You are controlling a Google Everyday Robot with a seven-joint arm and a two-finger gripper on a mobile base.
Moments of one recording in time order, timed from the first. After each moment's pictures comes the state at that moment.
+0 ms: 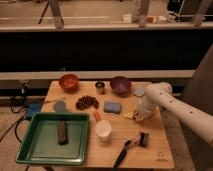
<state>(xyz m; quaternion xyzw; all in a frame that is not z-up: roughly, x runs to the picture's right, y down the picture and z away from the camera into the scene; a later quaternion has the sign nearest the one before) 0.198 0.171 0.851 -0.27 -0.22 -0.25 0.90</state>
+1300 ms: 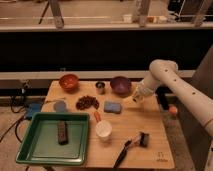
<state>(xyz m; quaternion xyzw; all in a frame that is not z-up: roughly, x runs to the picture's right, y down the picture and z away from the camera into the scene) 0.193 0.060 0.820 -0.23 -0.26 -0.30 0.89</state>
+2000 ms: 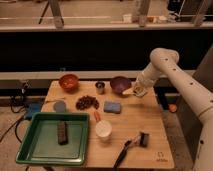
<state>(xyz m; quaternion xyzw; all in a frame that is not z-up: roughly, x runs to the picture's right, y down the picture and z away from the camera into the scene) 0.188 0.014 0.812 -0.22 -0.27 -0.33 0.88</state>
